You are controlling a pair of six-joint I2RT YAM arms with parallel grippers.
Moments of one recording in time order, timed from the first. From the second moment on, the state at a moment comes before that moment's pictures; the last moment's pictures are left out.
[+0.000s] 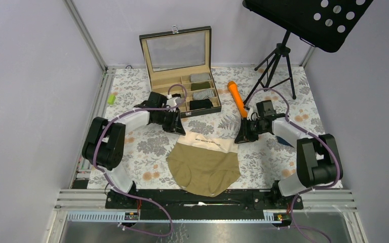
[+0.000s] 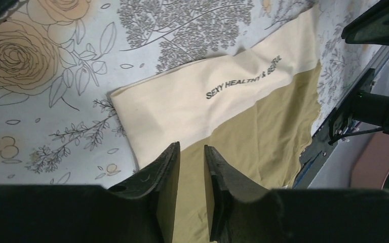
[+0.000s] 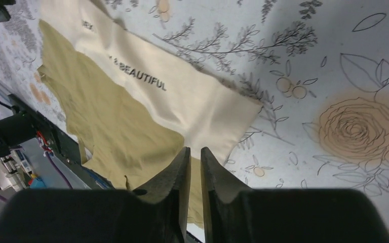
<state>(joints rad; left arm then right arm) -0.31 1.70 1.00 -0.36 0.69 -0.18 0.19 1.48 0.80 -0.49 -0.58 0.22</state>
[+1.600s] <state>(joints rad) -0.41 1.85 1.10 -0.35 0.49 -0.05 0.24 1.72 0.89 -0.48 -0.48 0.28</state>
